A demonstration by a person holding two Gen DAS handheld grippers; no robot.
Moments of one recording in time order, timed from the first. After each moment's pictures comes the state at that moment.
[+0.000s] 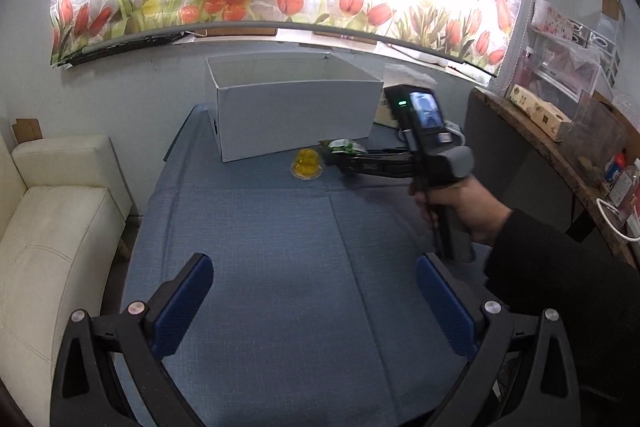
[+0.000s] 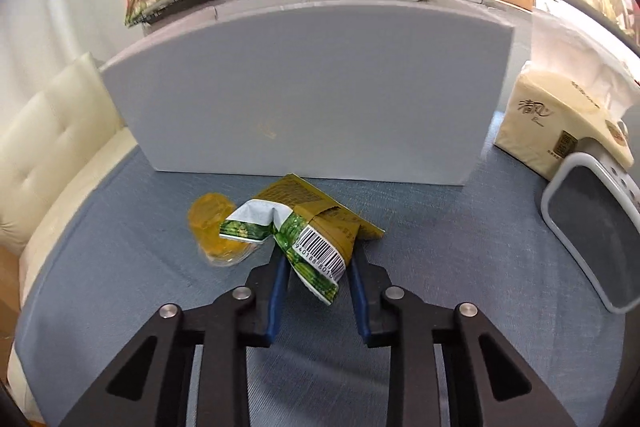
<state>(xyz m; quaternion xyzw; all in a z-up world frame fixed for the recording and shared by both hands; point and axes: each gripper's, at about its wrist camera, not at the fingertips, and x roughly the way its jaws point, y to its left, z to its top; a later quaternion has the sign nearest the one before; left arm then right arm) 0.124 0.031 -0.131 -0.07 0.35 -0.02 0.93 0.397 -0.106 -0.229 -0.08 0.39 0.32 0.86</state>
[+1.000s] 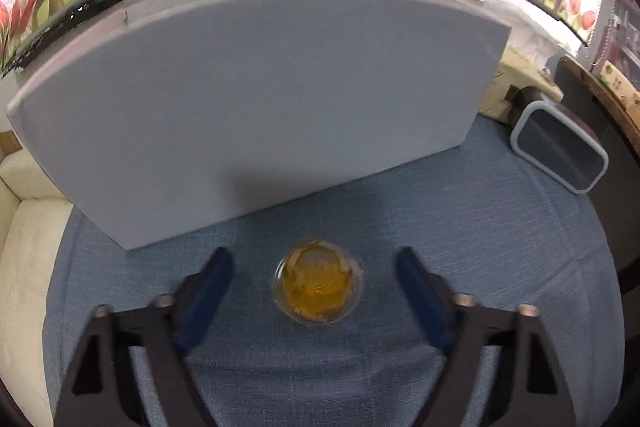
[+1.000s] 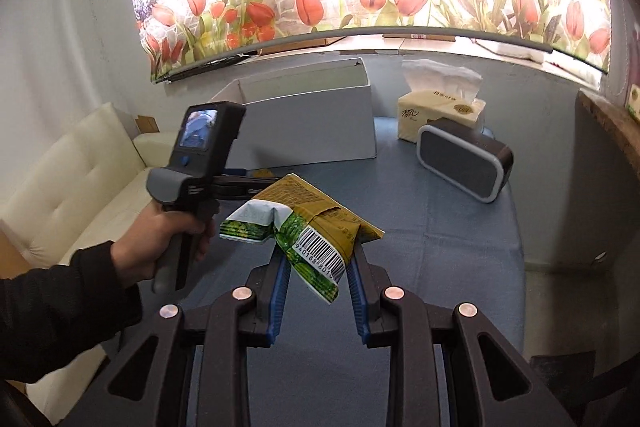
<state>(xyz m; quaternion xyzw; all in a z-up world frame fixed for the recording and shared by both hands) 0.384 0.013 -0.230 -0.03 0.44 0.04 0.90 0.236 -0.237 -0.143 0.00 0.34 0.30 0.89</state>
